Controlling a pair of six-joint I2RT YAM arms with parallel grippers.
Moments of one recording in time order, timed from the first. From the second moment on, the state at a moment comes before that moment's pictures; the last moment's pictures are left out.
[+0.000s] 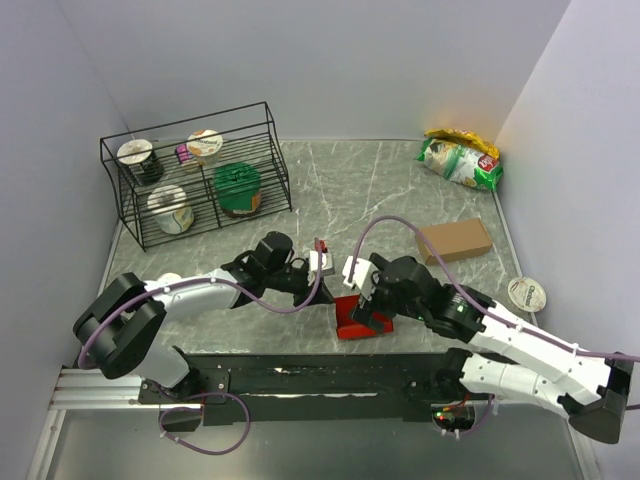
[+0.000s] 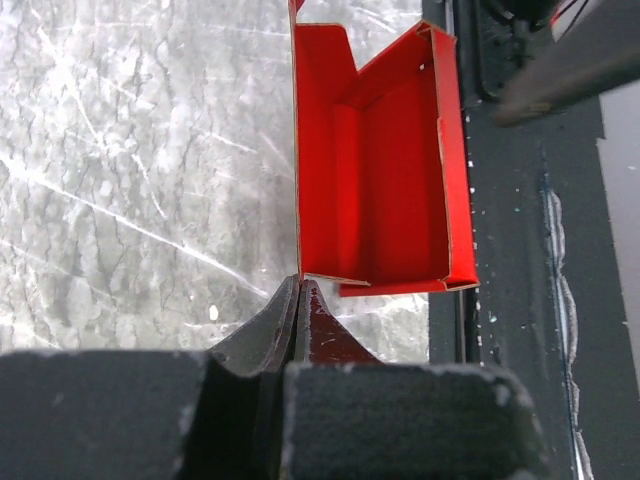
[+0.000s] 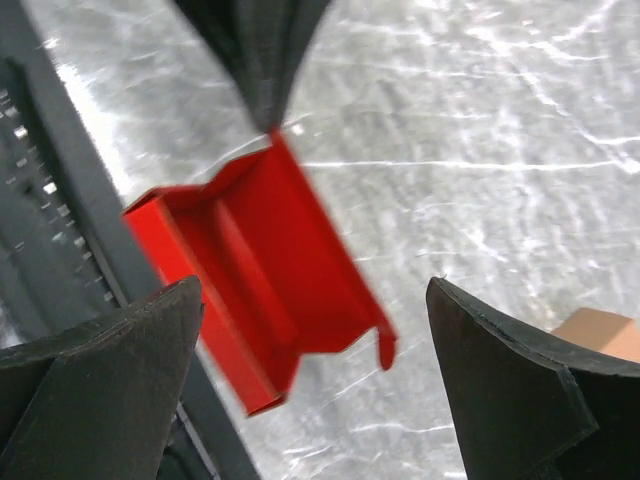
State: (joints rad) left arm -0.79 1.46 0.70 0.20 0.74 0.20; right arm 0.98 0.83 0.77 -0.64 0.05 -0.31
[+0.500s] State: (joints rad) left arm -0.79 1.45 0.70 0.19 0.77 0.20; right arm 0.79 1.00 0.73 -0.47 -0.07 -0.51
